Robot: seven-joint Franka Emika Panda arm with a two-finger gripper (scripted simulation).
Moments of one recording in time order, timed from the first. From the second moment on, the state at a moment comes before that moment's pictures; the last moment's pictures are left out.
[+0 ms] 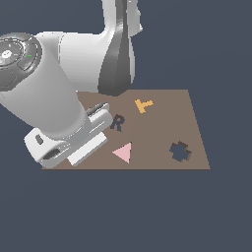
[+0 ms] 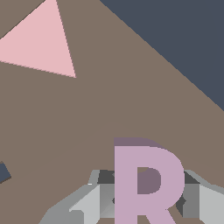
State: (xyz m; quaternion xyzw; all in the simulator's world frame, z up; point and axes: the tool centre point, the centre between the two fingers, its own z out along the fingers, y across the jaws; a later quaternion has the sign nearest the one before) arm 0.077 -0.122 0.030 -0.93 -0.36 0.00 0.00
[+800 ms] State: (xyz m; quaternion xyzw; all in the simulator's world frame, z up) arm 0.079 -0.116 0.030 -0.92 -0.40 0.00 0.00
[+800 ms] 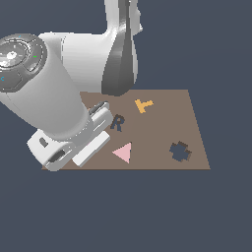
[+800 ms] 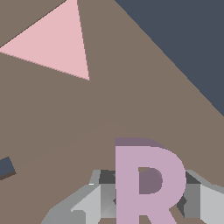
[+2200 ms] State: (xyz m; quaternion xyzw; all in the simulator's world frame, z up) arm 0.061 -0.045 0.036 -0.60 -0.80 0.00 0.00
